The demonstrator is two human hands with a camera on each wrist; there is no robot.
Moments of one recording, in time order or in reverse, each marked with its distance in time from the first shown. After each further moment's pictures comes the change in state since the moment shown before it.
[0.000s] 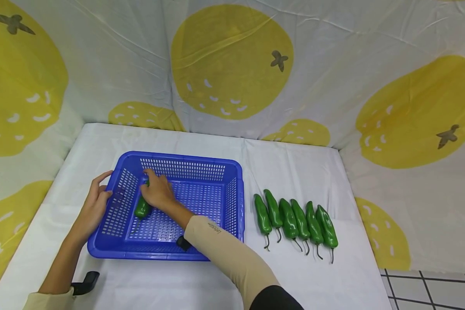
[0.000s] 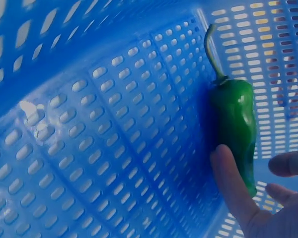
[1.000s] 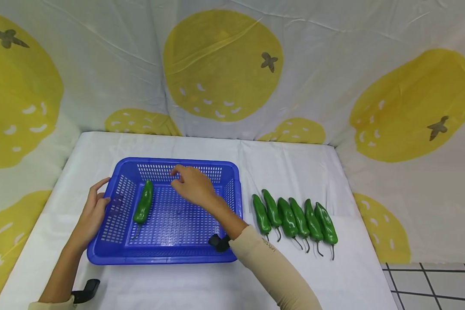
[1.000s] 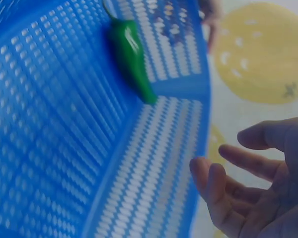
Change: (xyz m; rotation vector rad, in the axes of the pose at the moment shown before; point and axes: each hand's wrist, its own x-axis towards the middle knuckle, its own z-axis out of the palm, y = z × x) left_hand 0.000 0.000 0.000 0.021 0.003 -0.020; right_hand -0.049 0.010 -0.121 -0.193 -0.008 -0.148
